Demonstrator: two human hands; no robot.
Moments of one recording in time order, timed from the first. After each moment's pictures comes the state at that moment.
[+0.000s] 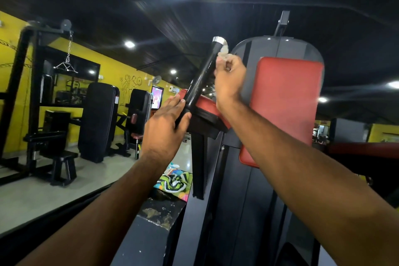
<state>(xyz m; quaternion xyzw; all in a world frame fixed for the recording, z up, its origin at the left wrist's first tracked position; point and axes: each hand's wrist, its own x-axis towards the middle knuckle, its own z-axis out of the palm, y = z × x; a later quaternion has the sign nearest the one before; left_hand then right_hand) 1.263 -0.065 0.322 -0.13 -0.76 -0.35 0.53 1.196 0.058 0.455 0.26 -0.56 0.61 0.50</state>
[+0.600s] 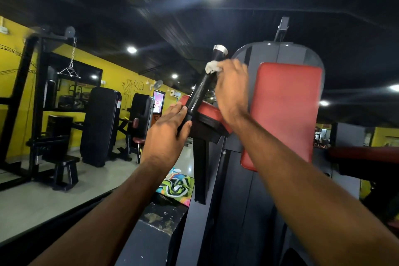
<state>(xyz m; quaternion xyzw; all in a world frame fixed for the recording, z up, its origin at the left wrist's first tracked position) 1.268 -0.069 0.320 -0.13 -0.78 -0.33 0.51 1.214 0.072 0.451 0.16 -0.72 0.17 0.65</state>
